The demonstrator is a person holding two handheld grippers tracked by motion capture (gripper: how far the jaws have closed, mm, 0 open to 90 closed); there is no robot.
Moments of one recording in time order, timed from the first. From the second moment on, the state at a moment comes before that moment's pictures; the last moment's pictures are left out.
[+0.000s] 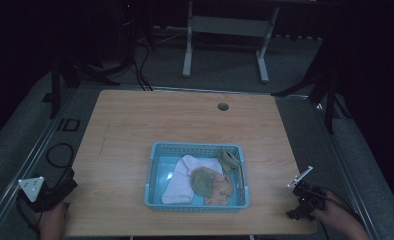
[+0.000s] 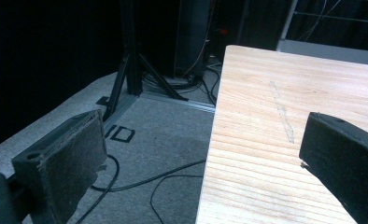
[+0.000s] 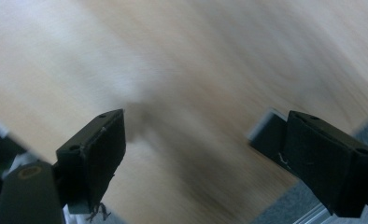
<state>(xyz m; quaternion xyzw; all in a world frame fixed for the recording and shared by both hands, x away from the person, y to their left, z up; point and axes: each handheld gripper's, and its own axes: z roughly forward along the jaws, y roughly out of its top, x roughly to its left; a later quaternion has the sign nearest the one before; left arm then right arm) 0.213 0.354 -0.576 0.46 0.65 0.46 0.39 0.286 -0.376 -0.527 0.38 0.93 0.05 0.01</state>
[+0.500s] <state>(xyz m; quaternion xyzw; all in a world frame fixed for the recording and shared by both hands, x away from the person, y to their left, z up) 0.213 0.355 -0.576 0.46 0.65 0.45 0.40 0.291 -0.342 -0.525 0.21 0.98 0.00 -0.03</state>
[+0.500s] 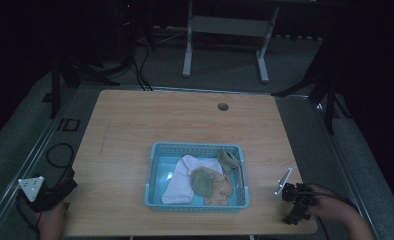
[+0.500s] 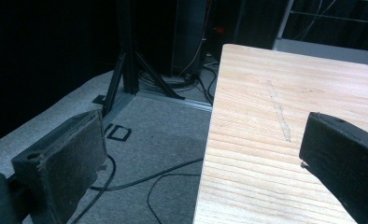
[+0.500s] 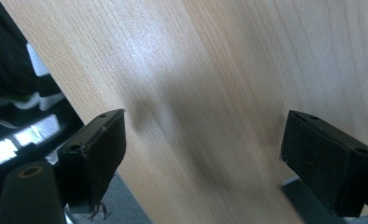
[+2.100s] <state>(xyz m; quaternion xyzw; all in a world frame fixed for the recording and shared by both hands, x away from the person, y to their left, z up) 0.214 0.355 -0.576 0.47 0.65 0.45 0.40 0.316 -0.245 -0.429 0.07 1.00 0.03 -0.02</state>
